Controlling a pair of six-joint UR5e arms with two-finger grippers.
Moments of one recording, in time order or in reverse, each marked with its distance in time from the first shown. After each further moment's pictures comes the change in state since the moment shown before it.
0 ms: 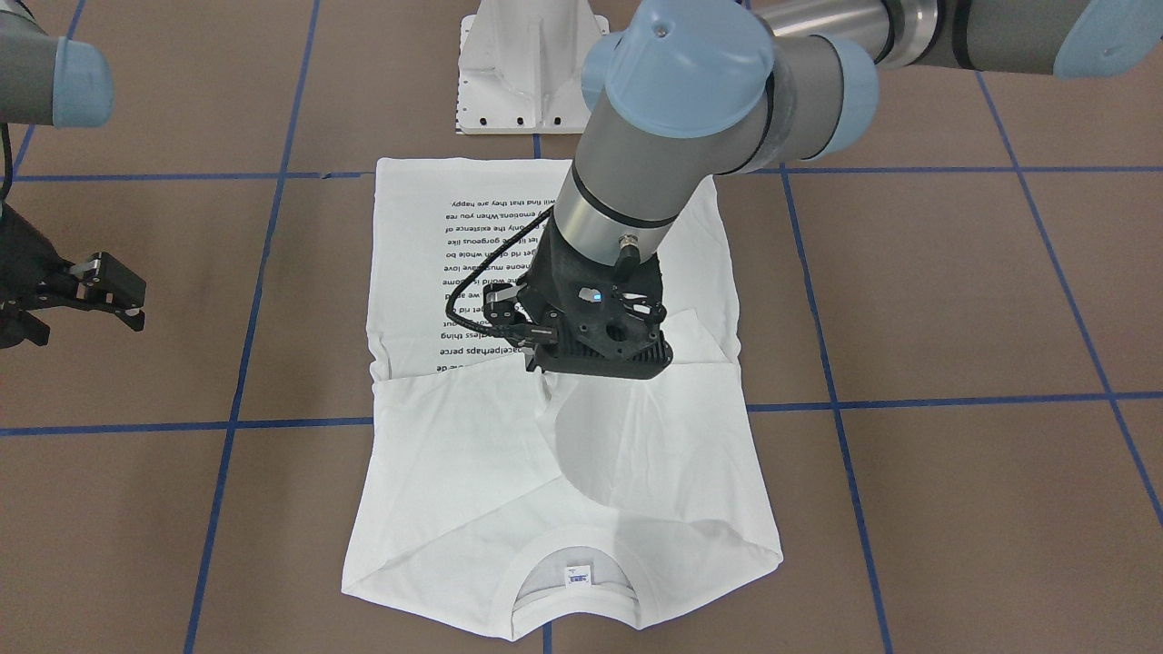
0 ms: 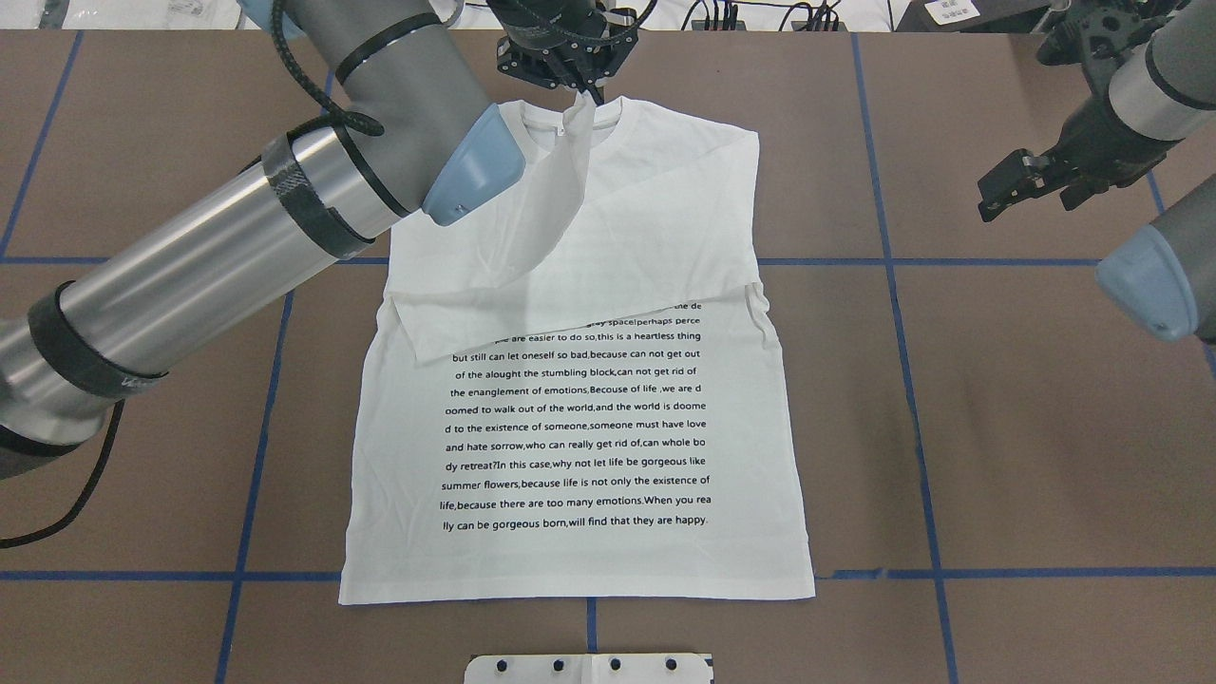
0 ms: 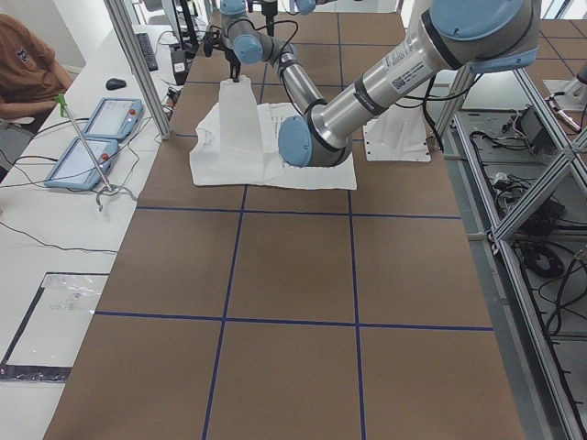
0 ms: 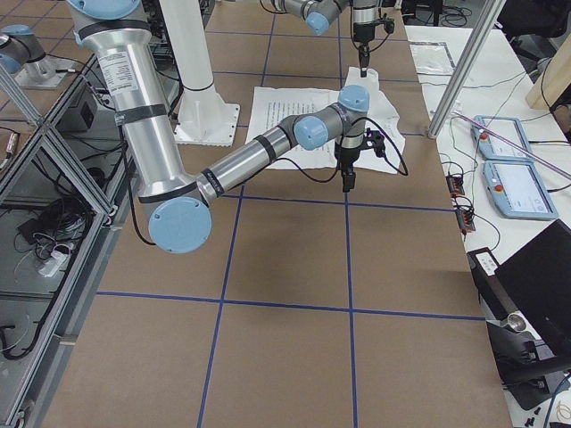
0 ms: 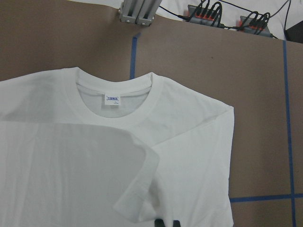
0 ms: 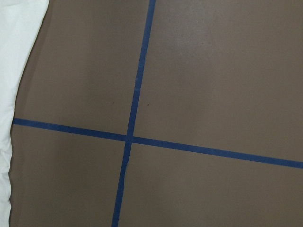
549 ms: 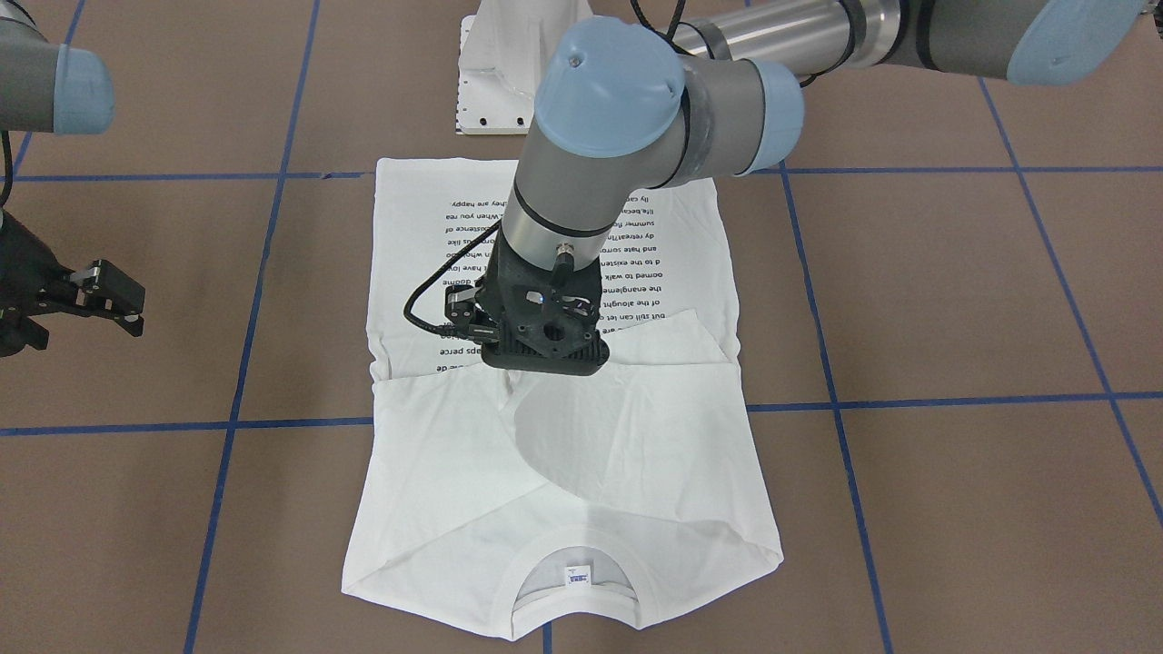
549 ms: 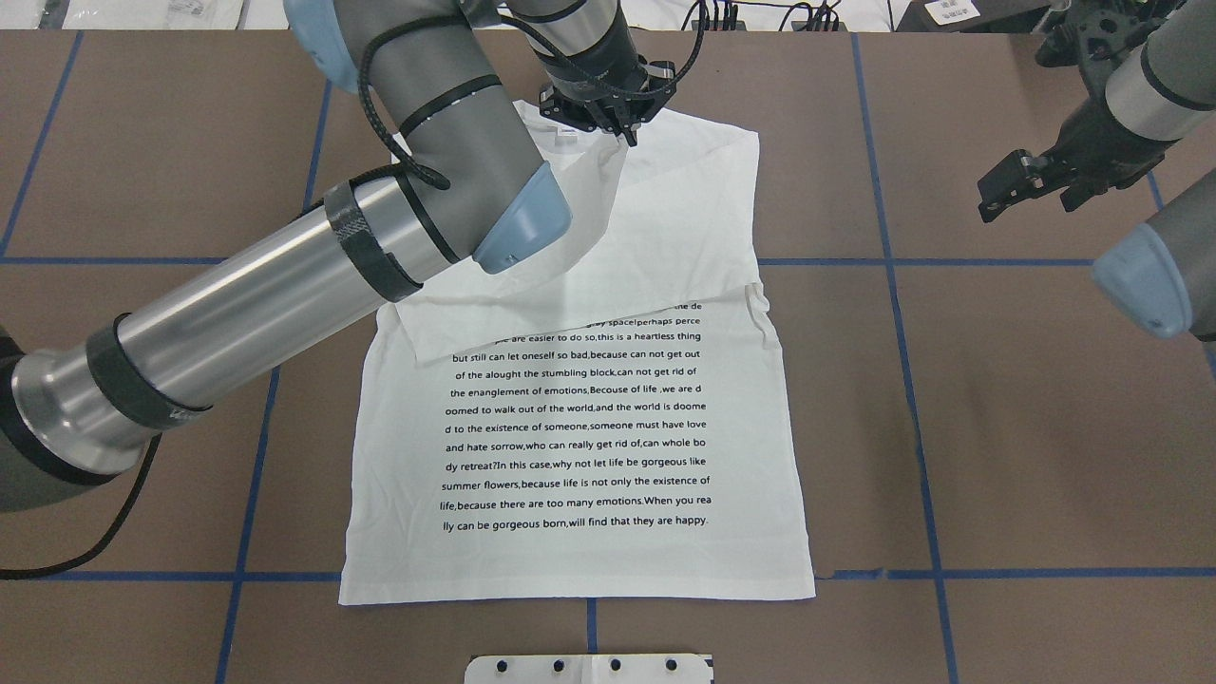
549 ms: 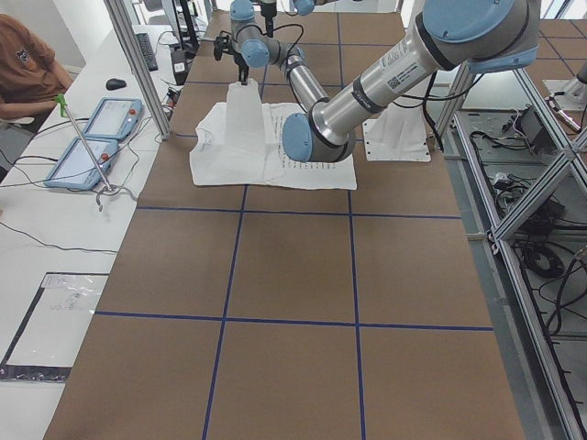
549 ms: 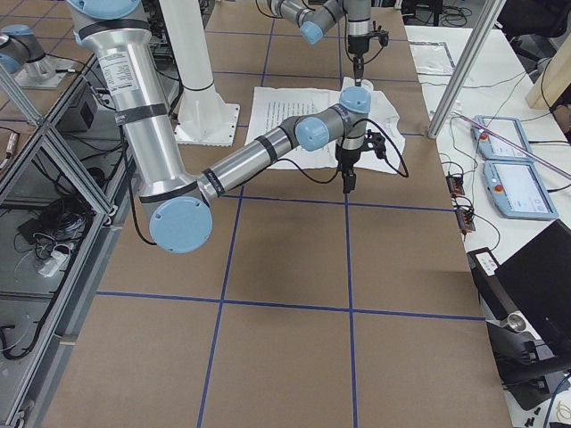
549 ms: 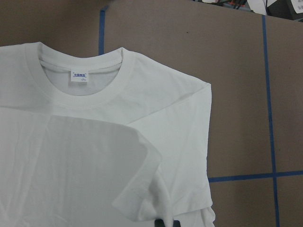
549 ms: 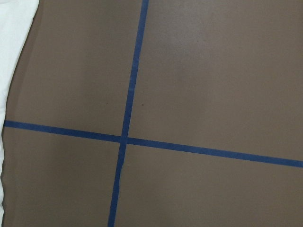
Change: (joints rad) left arm 0.084 -0.021 0.083 -0.063 0.071 -0.014; right arm 0.000 0.006 -0.026 0.000 -0.001 0.005
